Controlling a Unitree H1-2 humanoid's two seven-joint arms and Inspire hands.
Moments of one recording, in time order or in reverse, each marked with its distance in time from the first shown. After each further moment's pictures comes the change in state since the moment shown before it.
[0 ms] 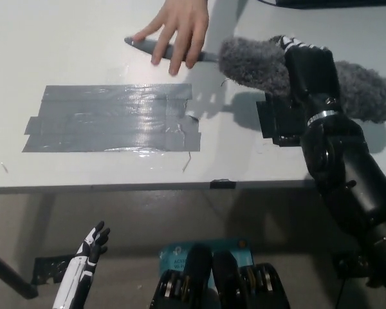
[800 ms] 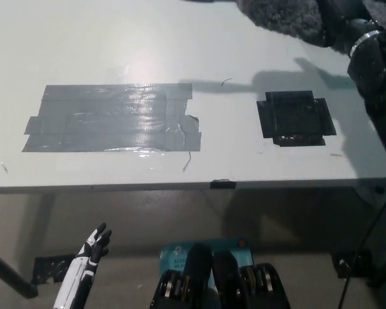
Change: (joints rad) left_arm -0.004 0.004 0.001 -0.001 -0.002 0.026 -0.023; right_arm -0.259 -0.169 0.022 0.193 0.234 -0.046 0.463
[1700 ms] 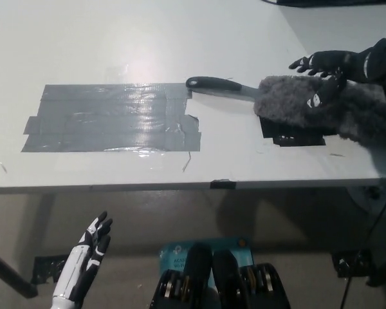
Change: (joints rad) left_arm -0.044 0.011 0.002 -0.017 0.001 0.027 -0.009; right_arm -0.071 -0.047 0.024 0.190 0.171 0.071 0.537
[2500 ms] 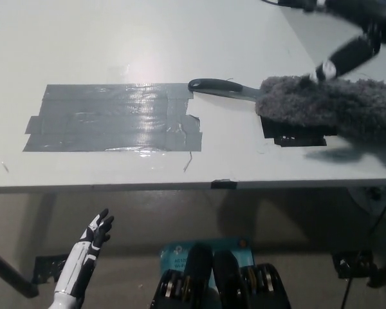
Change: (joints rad) left_arm -0.012 0.000 -0.003 0.007 0.000 0.018 0.000; right_arm 0.257 -0.026 -0.301 -0.851 0.169 0.143 0.108
